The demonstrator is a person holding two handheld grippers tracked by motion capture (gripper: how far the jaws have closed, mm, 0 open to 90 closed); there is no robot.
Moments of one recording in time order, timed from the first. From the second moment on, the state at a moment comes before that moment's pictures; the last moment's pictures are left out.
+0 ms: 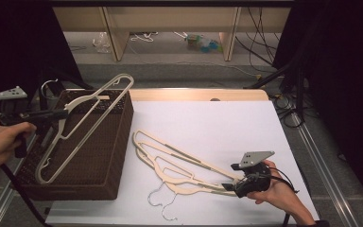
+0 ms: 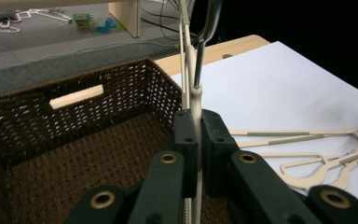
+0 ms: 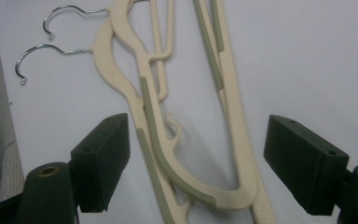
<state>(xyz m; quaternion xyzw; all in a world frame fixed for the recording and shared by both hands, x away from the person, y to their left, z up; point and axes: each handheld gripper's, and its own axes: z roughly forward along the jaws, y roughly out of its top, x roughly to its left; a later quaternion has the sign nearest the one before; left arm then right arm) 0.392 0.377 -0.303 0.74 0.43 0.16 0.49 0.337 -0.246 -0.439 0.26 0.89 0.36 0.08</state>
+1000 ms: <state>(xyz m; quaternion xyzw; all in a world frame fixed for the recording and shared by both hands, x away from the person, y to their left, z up) 0.404 0.401 -0.345 0.74 0.47 0.13 0.46 0.337 -0.247 -0.439 0.26 0.89 0.36 0.08</state>
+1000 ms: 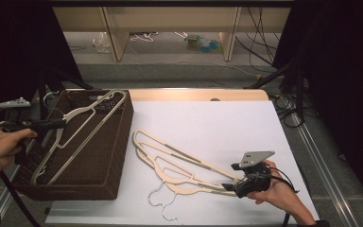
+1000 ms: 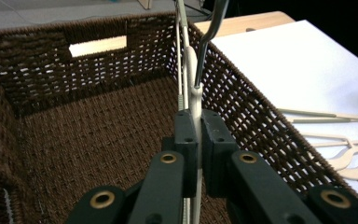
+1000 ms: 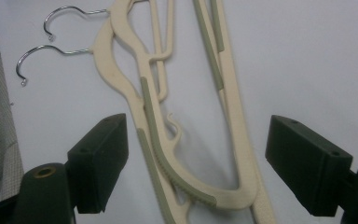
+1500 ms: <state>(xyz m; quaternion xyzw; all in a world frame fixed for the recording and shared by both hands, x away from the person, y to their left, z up) 0.416 0.398 -0.369 0.74 0.49 0.11 0.44 0.337 -0.246 -0.439 0.26 0.89 0.36 0.08</state>
